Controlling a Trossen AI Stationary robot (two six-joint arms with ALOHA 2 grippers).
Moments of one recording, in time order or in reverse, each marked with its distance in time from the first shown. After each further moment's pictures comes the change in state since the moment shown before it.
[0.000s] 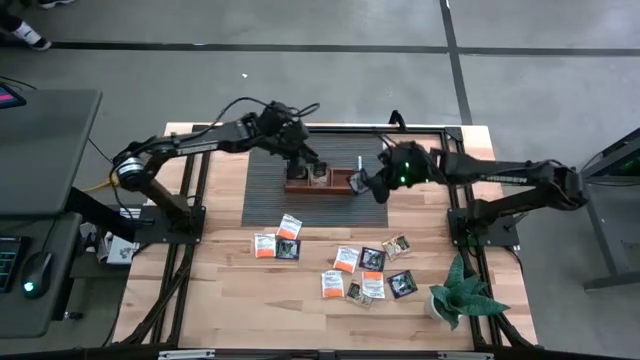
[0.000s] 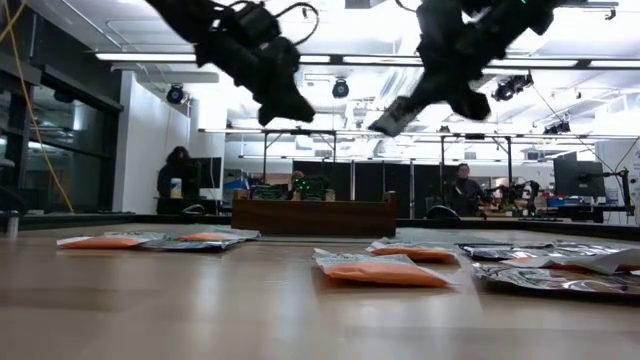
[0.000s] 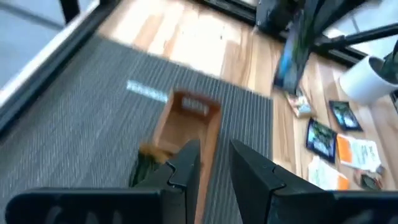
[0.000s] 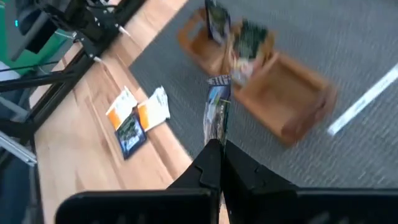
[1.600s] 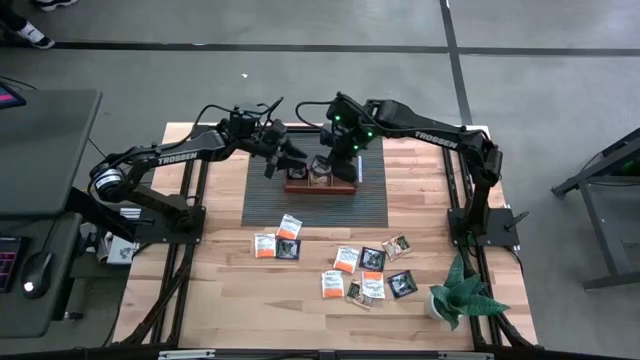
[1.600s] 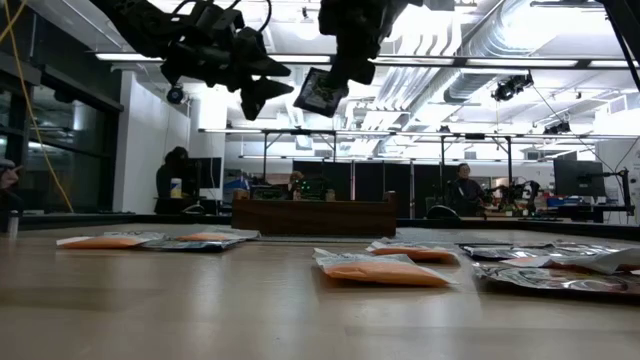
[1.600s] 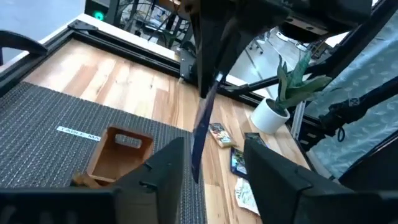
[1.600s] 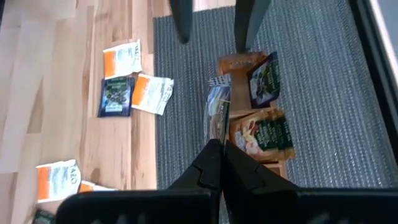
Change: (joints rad) left arm 0.105 -0.173 -0.279 0.422 0.376 -0.152; right arm -0.077 0.688 1.027 -0.641 -0.203 -0.776
